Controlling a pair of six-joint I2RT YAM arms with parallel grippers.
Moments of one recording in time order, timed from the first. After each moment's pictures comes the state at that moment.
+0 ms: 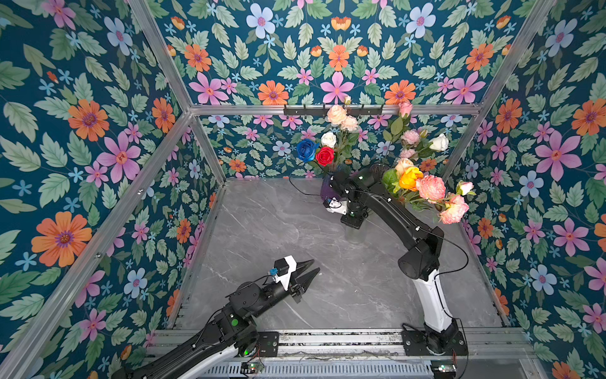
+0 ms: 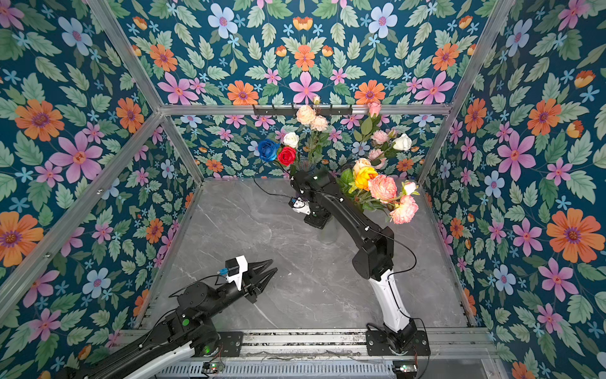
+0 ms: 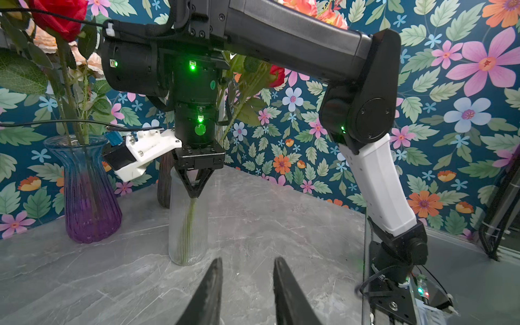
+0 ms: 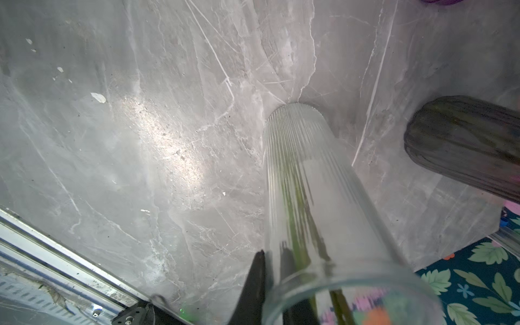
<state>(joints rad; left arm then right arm) -0.97 0.38 0.23 0.30 0.08 -0.10 0.66 2.22 2.42 -1.67 0.16 -0.42</state>
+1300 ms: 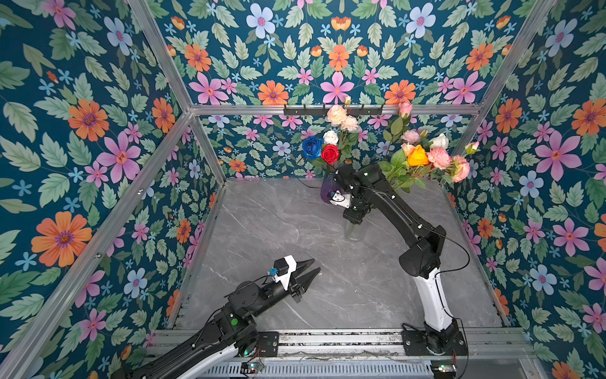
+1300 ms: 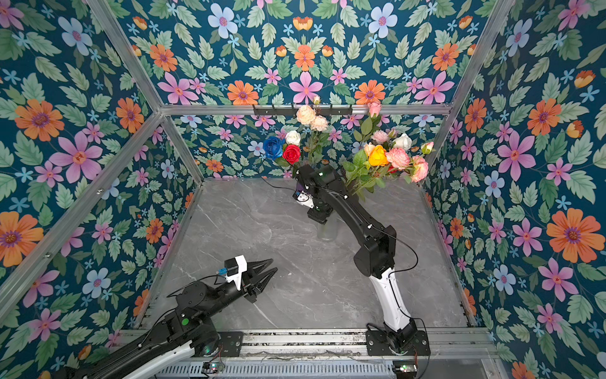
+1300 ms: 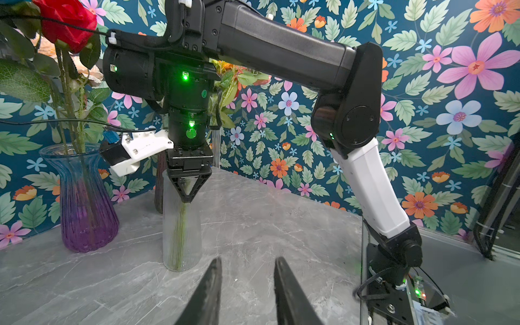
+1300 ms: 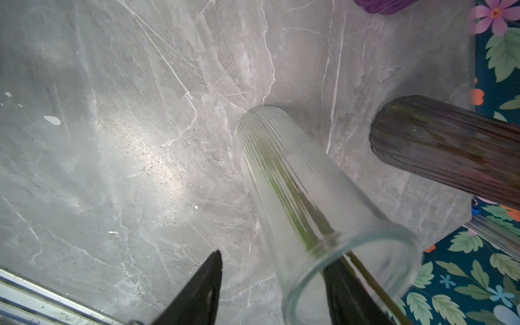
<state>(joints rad) -0.97 0.39 0.24 0.30 0.09 -0.09 0.62 2.22 2.45 -1.62 0.21 -0.42</state>
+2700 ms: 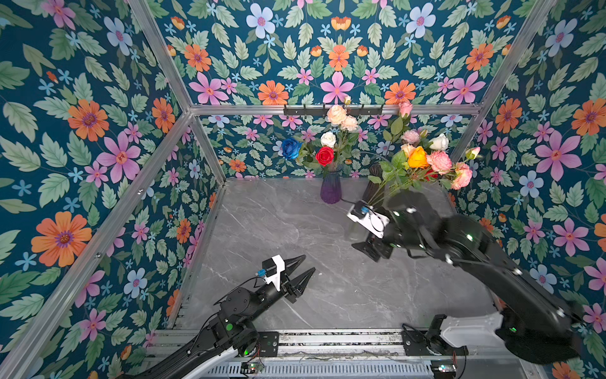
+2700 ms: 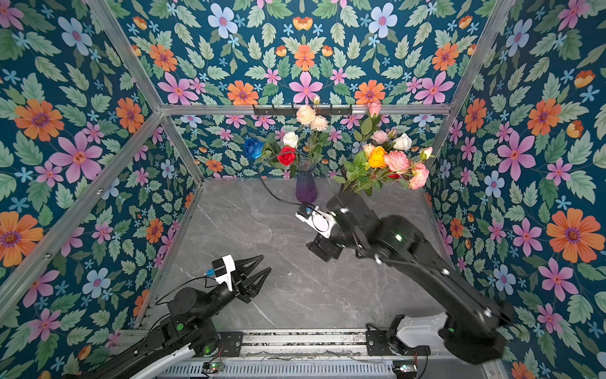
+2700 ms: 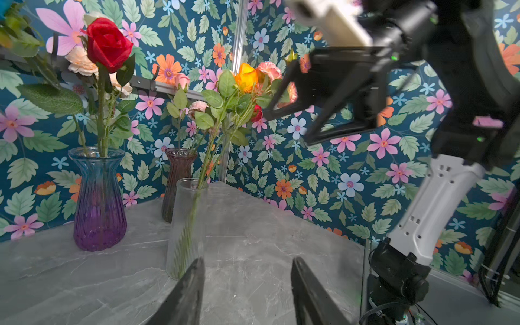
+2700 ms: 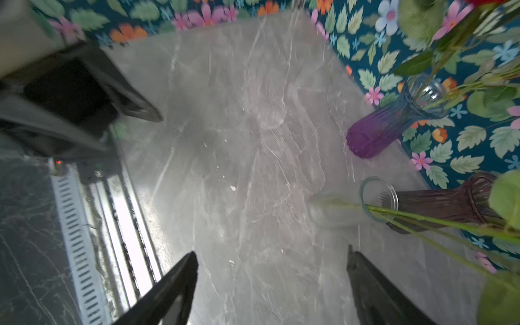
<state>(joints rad) -0.97 0.27 0.20 0.29 0.01 -0.18 0.91 1.12 1.51 -1.00 -0.02 -0.20</state>
